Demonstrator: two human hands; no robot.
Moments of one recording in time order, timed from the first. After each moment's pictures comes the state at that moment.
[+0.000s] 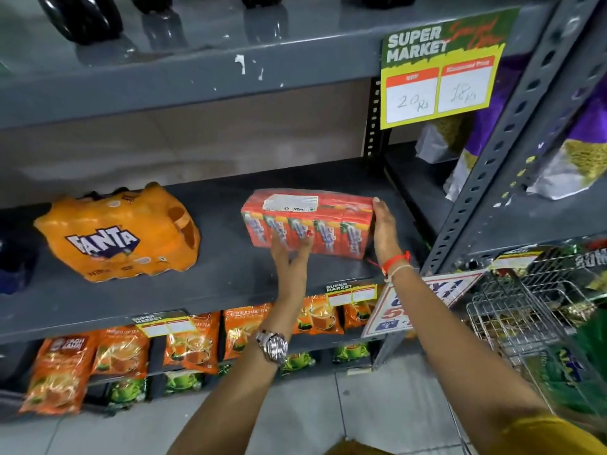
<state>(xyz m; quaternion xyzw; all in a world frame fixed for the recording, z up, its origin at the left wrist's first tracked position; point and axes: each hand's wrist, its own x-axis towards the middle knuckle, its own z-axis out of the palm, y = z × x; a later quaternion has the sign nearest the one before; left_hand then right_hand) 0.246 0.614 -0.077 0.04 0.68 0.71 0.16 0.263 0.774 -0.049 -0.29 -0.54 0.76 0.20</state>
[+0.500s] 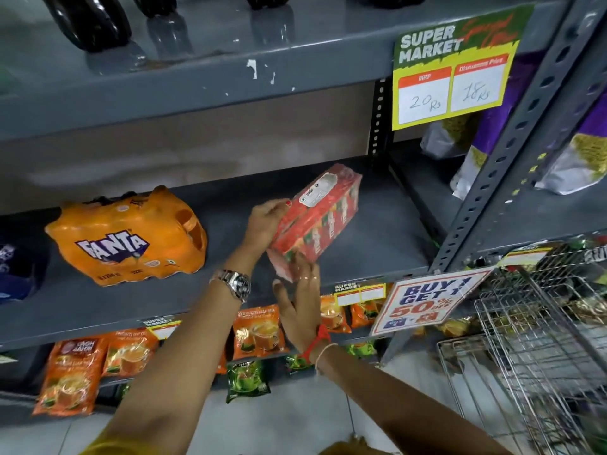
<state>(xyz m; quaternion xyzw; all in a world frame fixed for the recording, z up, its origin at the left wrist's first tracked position) 0.147 0.588 -0.027 0.13 0.80 0.57 0.15 0.289 0.601 -0.102 -0.12 -0.77 0.56 0.30</state>
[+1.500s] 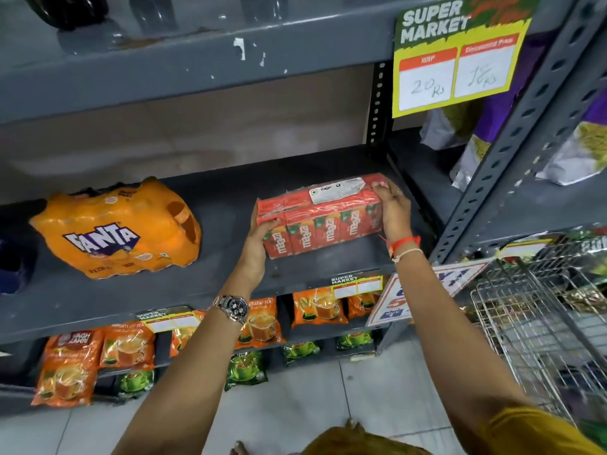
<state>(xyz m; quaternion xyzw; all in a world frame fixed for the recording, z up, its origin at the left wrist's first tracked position) 0.165 0.567 -0.083 0.08 0.64 0.73 0.21 0.246 0.803 -0.062 -0.30 -0.56 0.73 0.27</state>
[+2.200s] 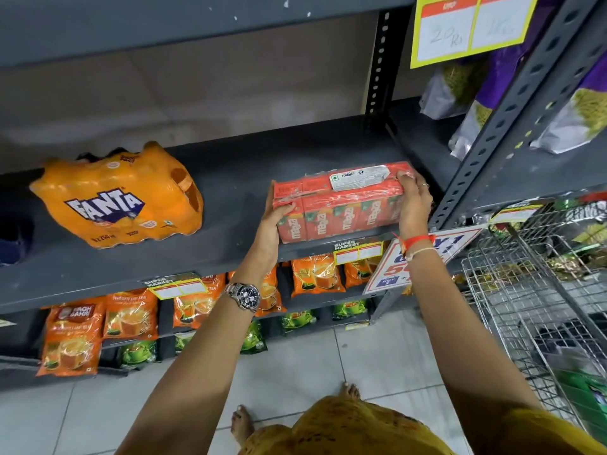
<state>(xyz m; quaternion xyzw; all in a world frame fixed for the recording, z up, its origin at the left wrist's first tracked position) 0.207 0.560 -0.085 0.11 0.63 0.73 0.25 0.300 0.779 -0.067 -0.35 -0.50 0.71 0.34</state>
